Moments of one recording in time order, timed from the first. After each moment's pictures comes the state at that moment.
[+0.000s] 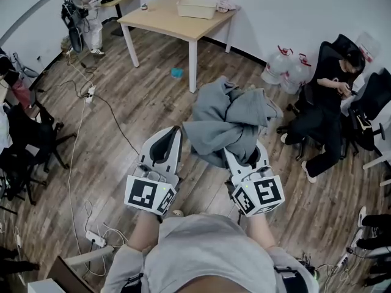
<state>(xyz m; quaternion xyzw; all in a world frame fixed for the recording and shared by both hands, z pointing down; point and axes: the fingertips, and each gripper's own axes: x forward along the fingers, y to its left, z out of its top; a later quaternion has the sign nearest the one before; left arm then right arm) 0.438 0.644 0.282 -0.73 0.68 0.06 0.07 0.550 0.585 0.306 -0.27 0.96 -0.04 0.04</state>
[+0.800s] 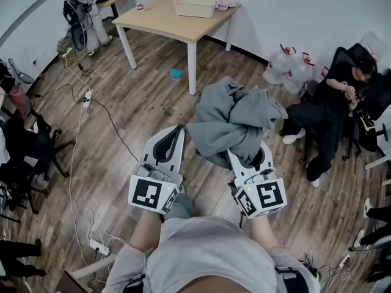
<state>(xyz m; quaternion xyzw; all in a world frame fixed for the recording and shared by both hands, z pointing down) 0.393 0.561 0.294 -0.74 0.67 0.04 0.07 0.509 0.511 0.318 -0.29 0.96 -0.02 0.03</state>
